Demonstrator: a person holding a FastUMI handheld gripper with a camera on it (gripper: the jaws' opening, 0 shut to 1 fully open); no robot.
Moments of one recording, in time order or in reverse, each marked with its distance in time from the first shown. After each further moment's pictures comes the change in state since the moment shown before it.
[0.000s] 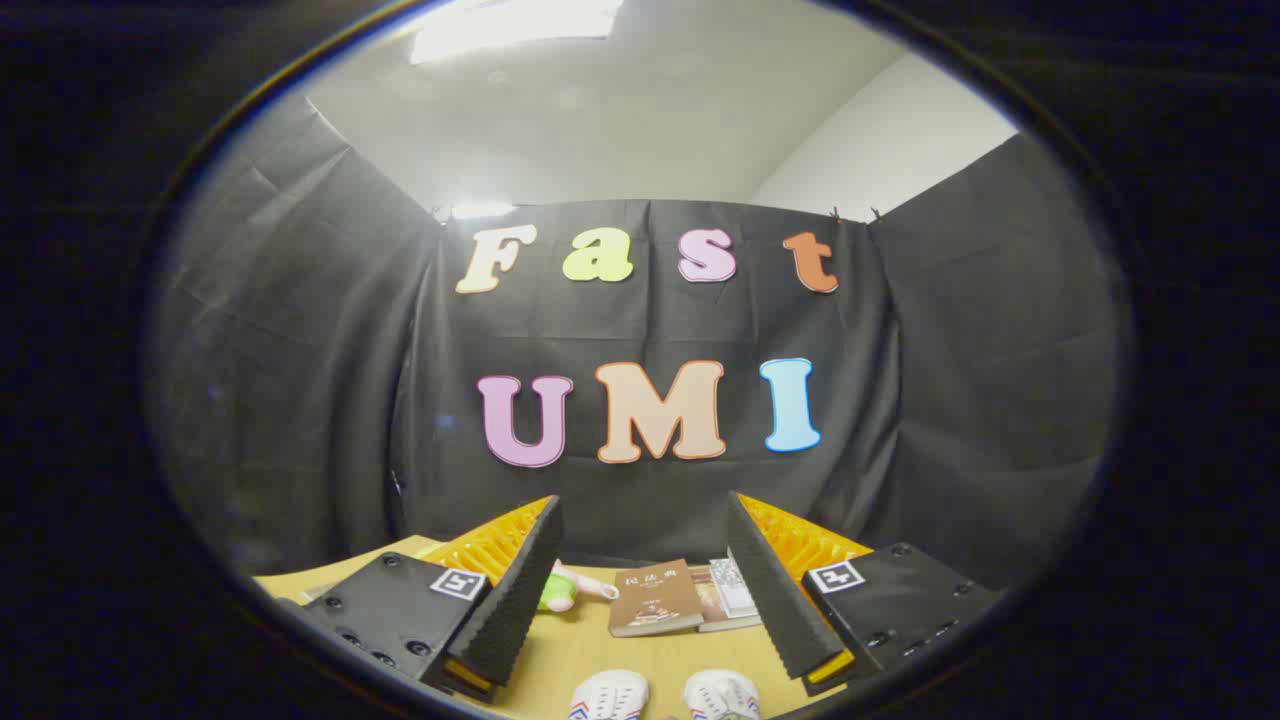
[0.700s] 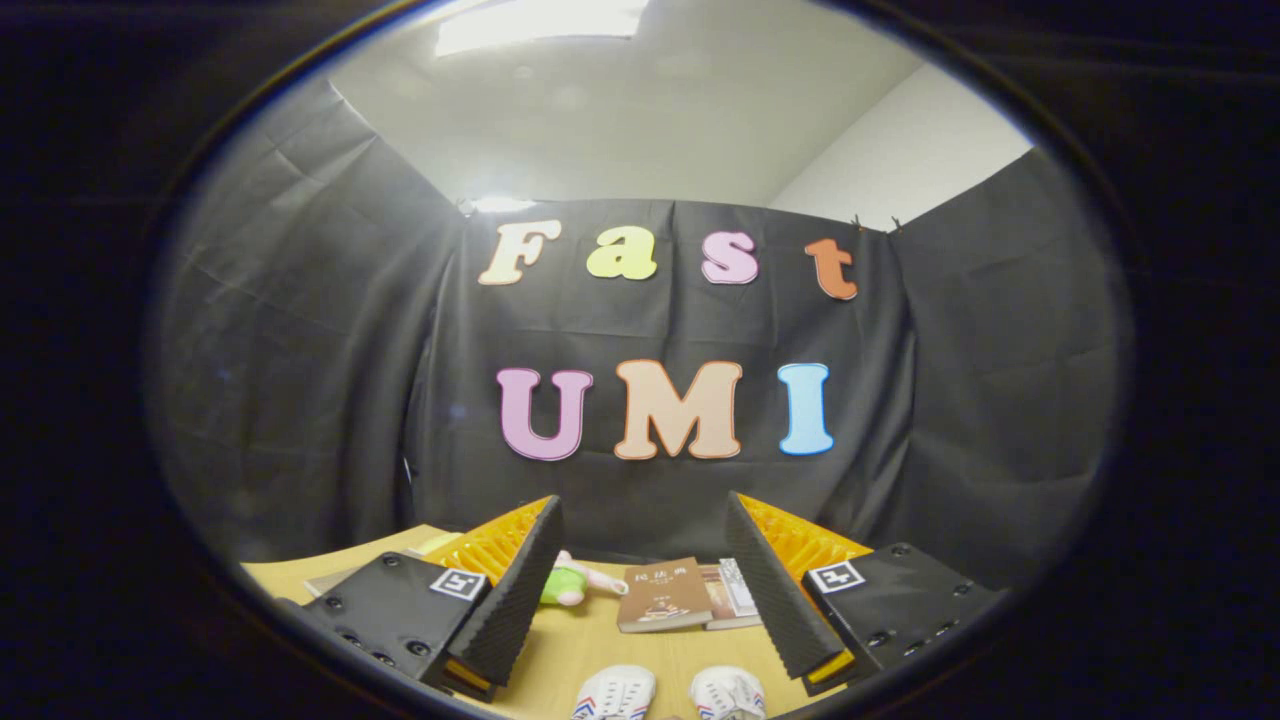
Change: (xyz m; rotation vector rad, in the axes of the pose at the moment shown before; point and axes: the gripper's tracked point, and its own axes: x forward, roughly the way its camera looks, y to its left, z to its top) arm -0.009 0.022 -0.008 -0.045 0.011 0.041
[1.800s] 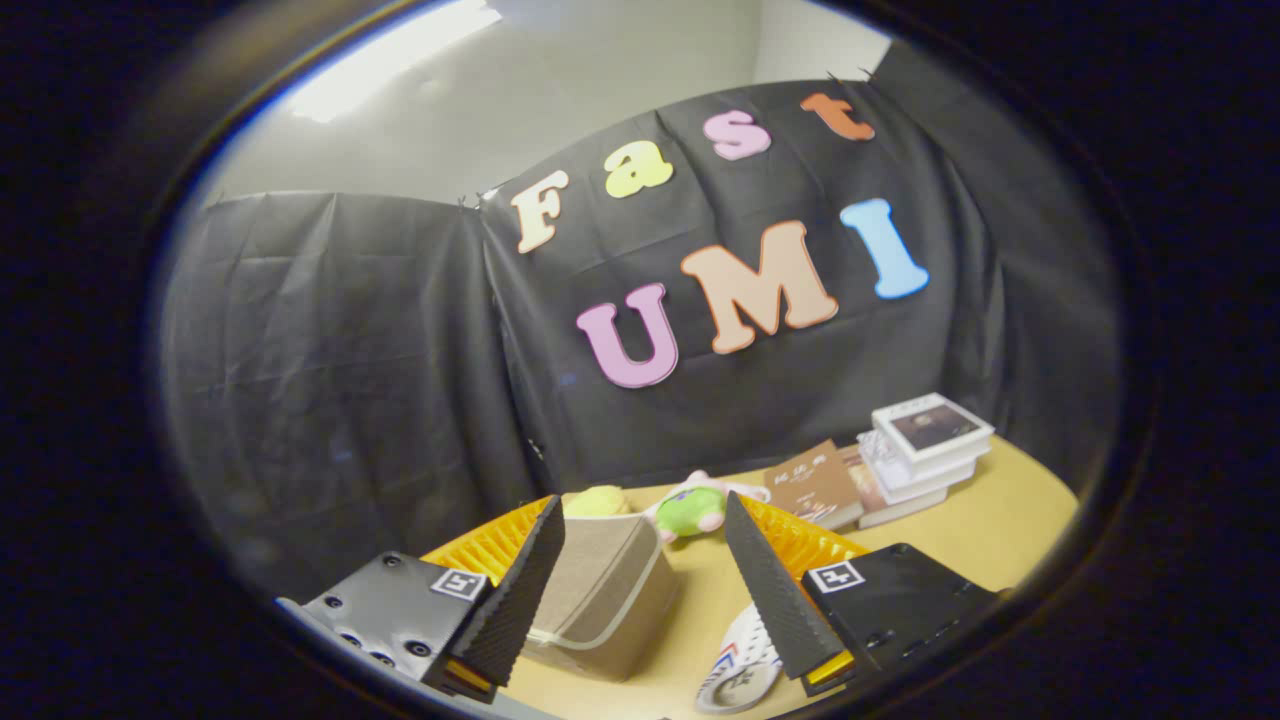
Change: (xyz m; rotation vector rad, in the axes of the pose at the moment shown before) arm -0.013 0.055 -0.105 0.463 0.352 0.324
